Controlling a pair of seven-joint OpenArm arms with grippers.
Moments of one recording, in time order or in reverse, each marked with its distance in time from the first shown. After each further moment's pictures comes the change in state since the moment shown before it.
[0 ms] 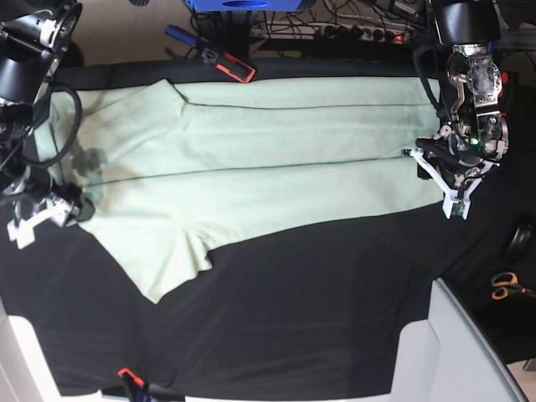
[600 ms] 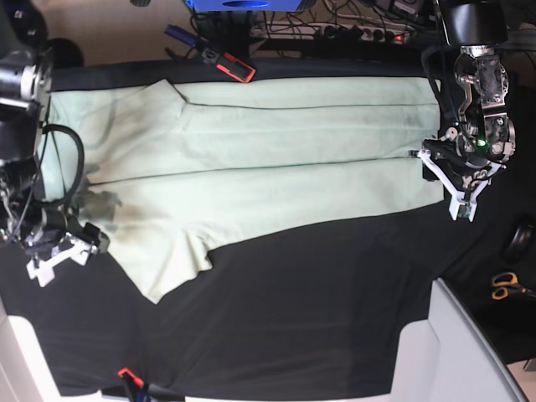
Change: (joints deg) left arm 0.1 -2.0 -0.1 0.2 -0.4 0.0 -0.1; right arm 14.5 5.5 -19.3 -21.3 0.1 -7.0 9.6
